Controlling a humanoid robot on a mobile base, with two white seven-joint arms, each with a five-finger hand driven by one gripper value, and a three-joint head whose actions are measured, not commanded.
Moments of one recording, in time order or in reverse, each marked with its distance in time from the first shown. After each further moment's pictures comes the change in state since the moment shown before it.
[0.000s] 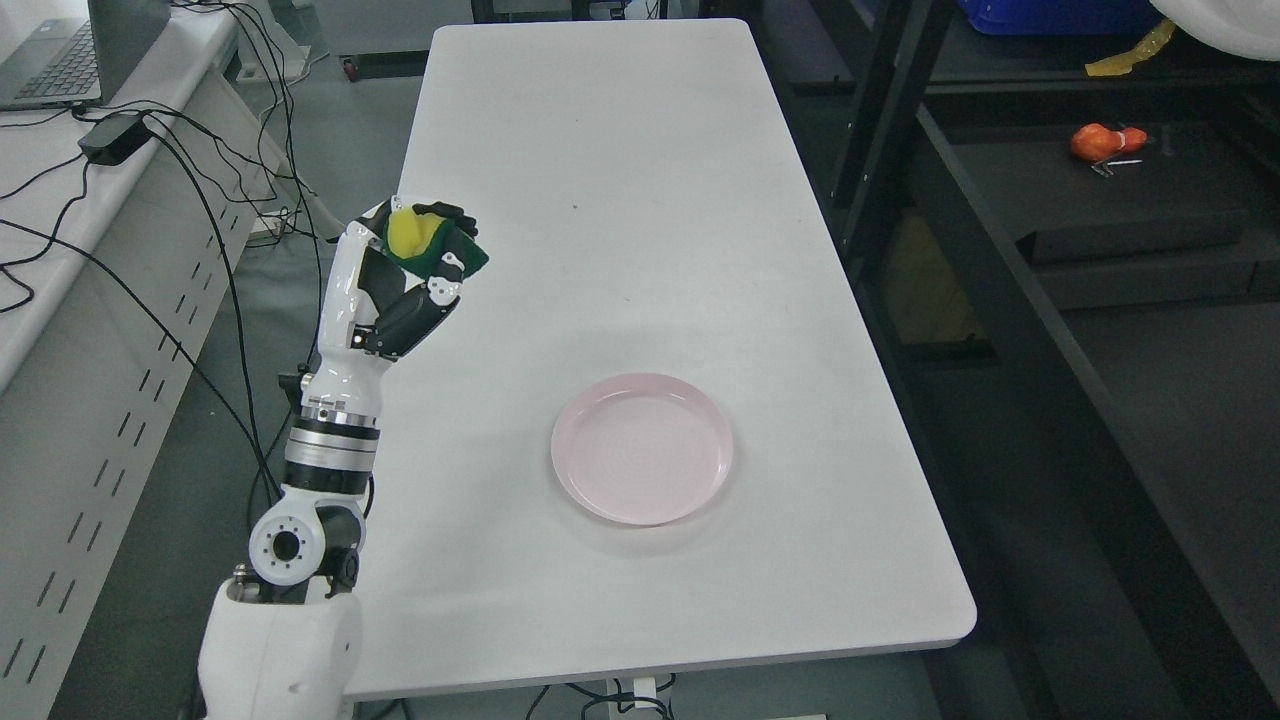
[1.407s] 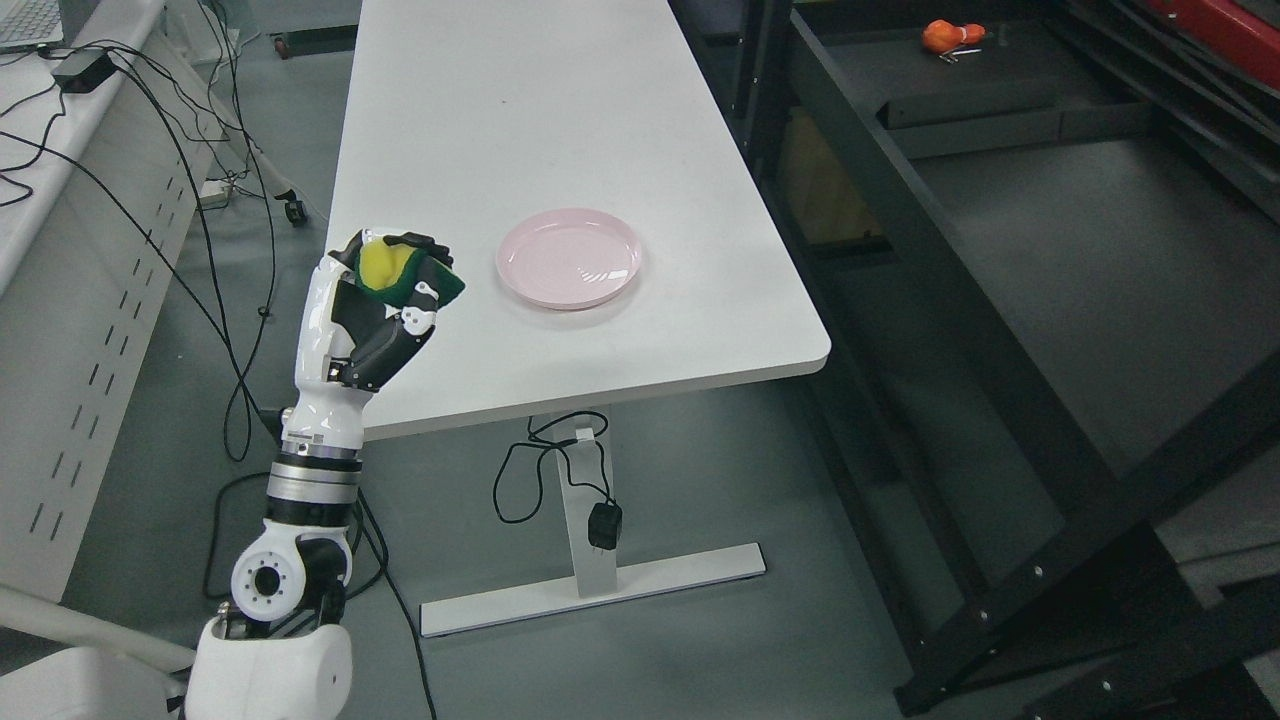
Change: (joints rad) left arm 0.046 -0.008 0.019 -0.034 0.035 -0.006 -0.046; right arm 0.000 0.000 0.000 0.000 0.000 0.000 0.000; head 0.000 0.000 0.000
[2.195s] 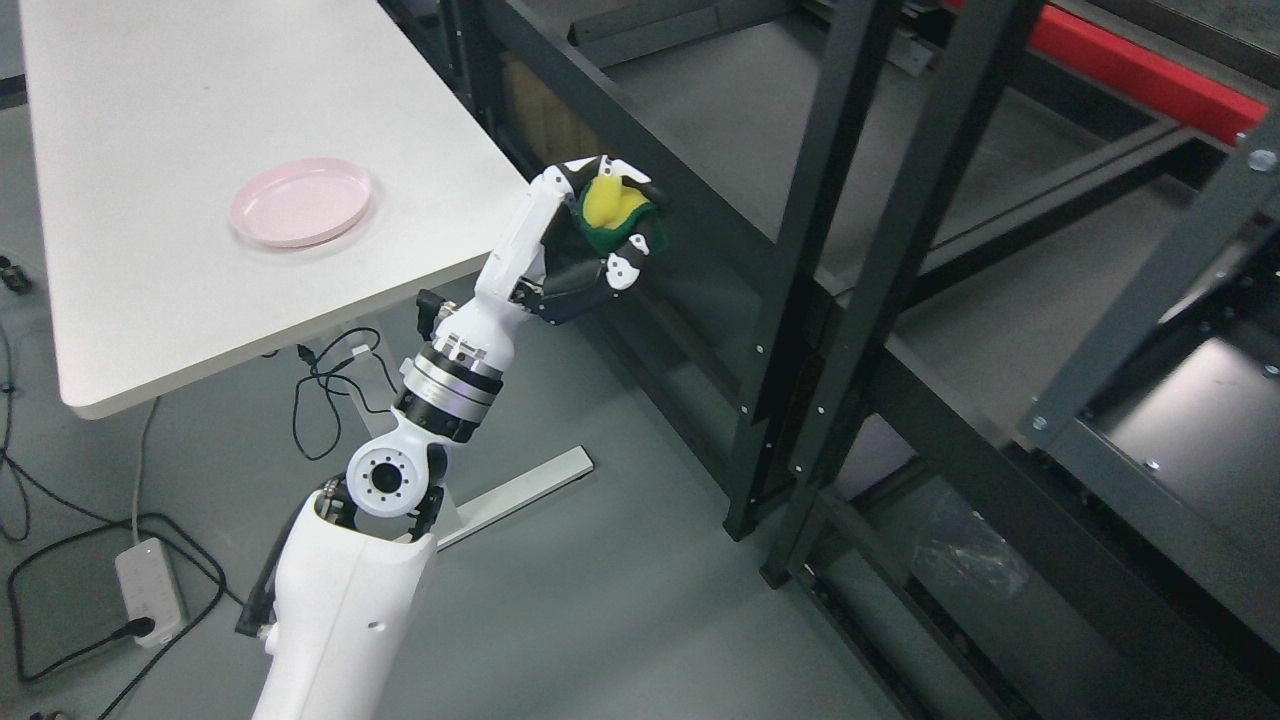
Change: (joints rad) left arm -0.246 -0.001 -0.303 0.041 -0.214 0.023 -0.036; right arm 0.000 0.000 0.000 0.000 0.000 0.000 0.000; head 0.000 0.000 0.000
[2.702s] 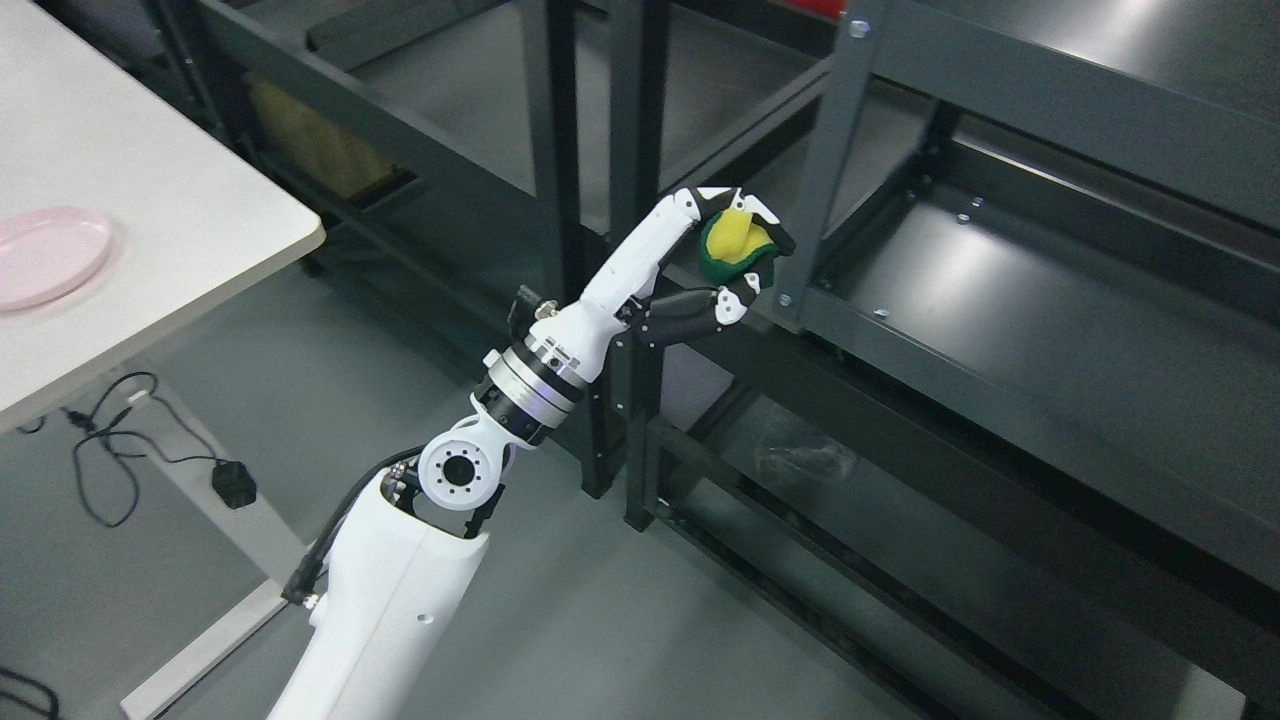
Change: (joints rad) left arm -0.052 0.000 -0.154 0.019 -0.032 0.012 0.000; right arm 0.000 0.000 0.000 0.000 0.000 0.000 0.000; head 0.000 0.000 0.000
